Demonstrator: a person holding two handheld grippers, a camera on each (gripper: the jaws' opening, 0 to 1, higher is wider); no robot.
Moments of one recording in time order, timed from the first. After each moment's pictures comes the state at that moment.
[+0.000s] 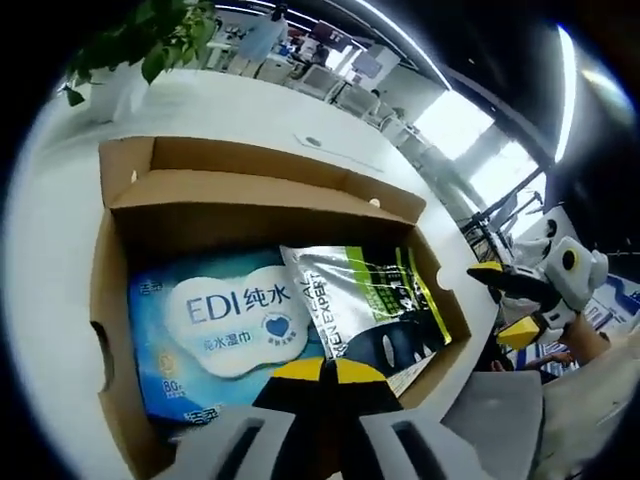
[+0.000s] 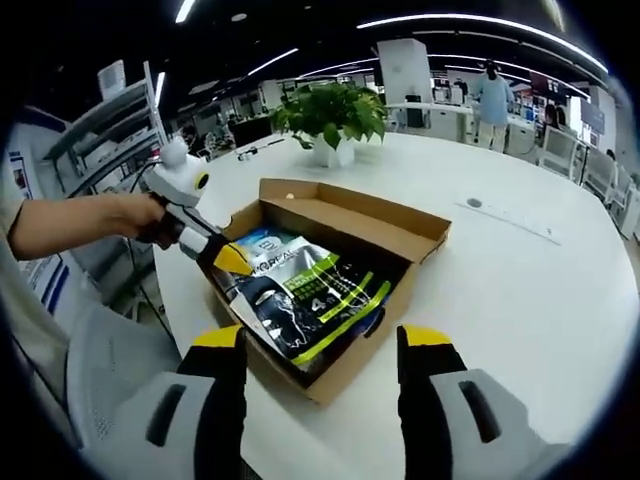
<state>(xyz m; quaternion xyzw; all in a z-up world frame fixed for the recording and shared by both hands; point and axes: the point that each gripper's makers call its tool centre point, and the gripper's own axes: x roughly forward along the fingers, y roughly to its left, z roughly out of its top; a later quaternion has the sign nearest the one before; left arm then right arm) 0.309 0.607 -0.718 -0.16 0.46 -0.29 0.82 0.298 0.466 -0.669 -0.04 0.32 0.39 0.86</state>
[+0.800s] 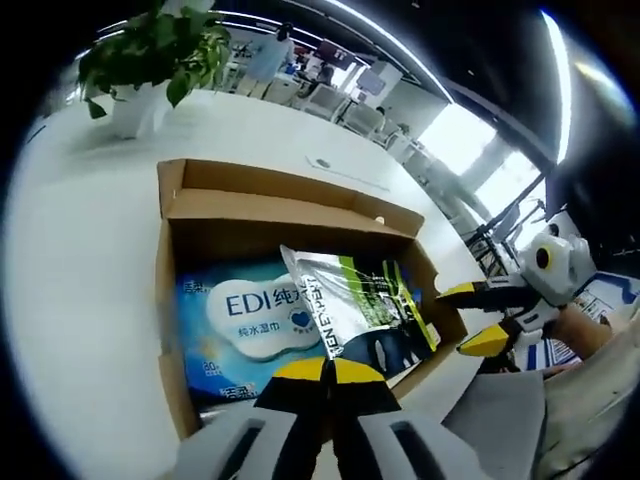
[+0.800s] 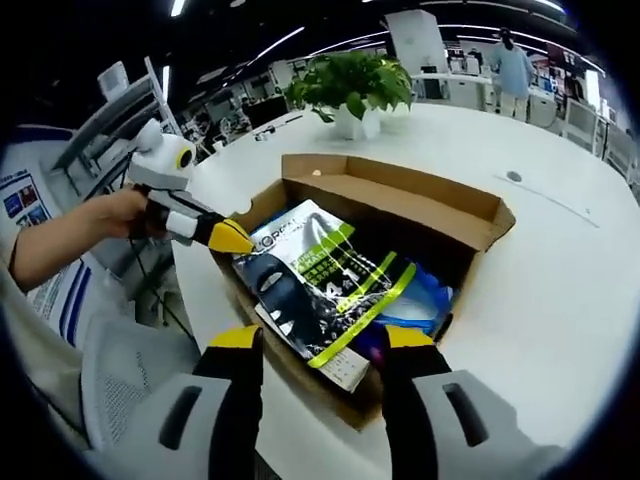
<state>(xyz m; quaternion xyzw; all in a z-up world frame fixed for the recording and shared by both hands) 0.300 0.637 -0.699 -0.15 0.43 -0.27 0.85 0.293 0.515 -0.697 -0.02 0.39 0.43 0.81</state>
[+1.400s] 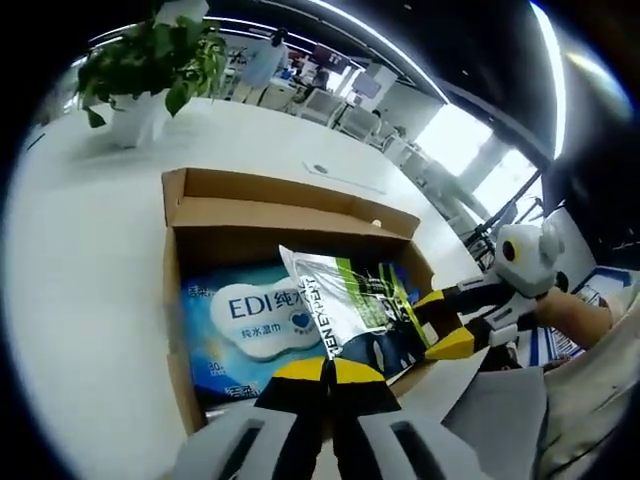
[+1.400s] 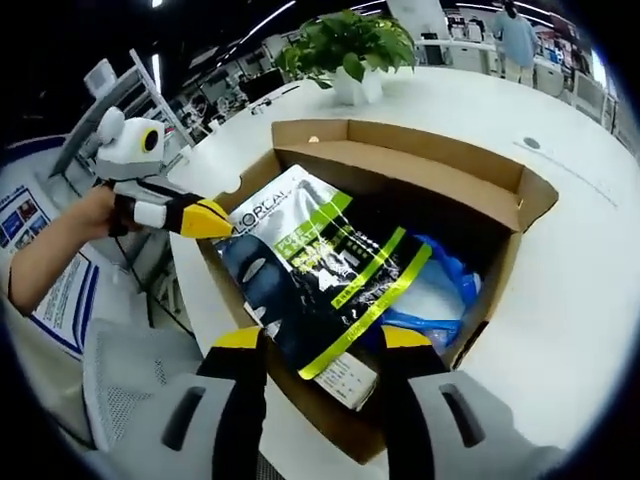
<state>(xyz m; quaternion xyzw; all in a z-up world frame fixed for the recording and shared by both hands) 0.300 0.640 -0.694 -0.15 0.42 -0.28 0.85 0.298 0.528 -0.725 -0.01 0.45 0.43 0.78</state>
